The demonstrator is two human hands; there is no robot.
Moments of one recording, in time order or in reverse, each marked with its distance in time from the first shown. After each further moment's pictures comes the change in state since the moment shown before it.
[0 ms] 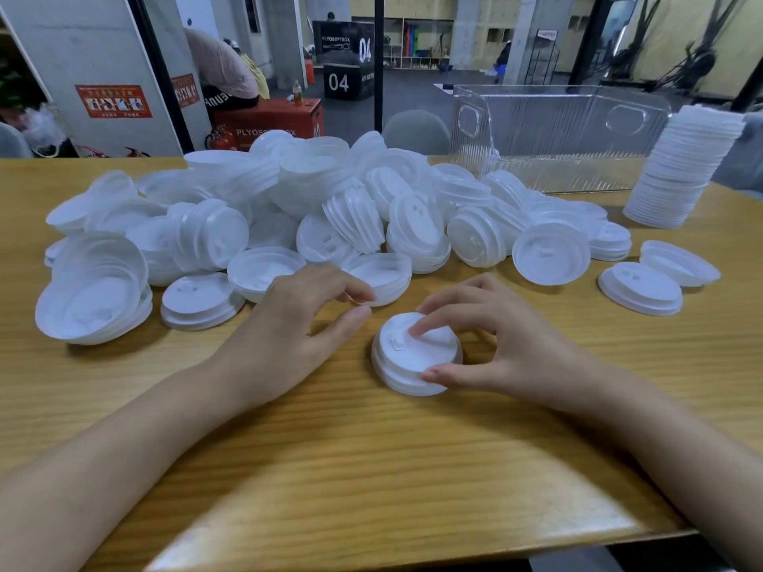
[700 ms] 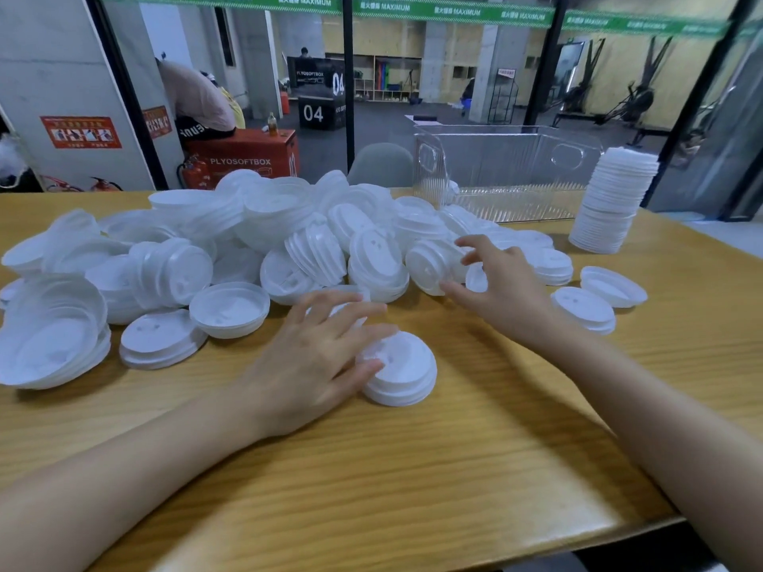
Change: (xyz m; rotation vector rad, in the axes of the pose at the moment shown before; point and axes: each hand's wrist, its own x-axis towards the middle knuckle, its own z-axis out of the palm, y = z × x) left_hand 0.022 0.009 0.034 0.358 -0.106 0.292; right_hand 0.029 0.054 -0.048 -0.198 0.309 0.437
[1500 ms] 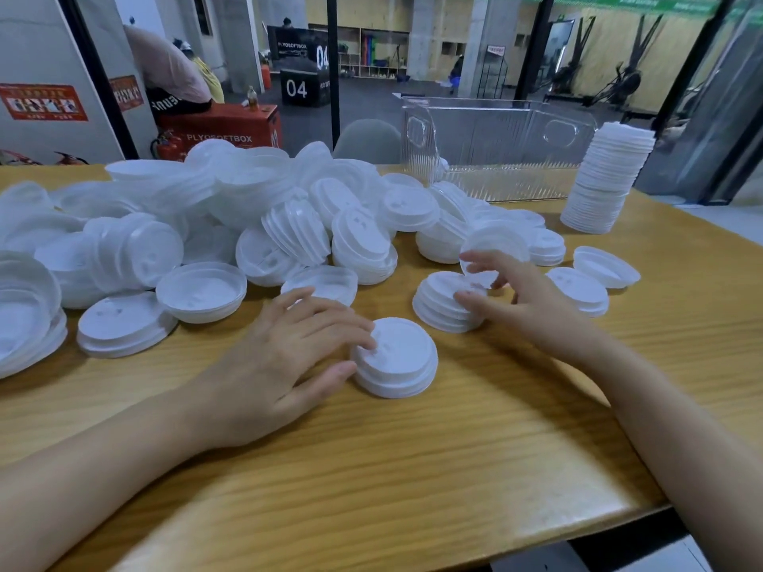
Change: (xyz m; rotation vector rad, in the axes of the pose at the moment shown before) left_hand -0.014 -0.006 -0.001 -0.221 -0.017 0.068; right_hand -0.038 0.021 -0.016 0.270 -0.186 0.059
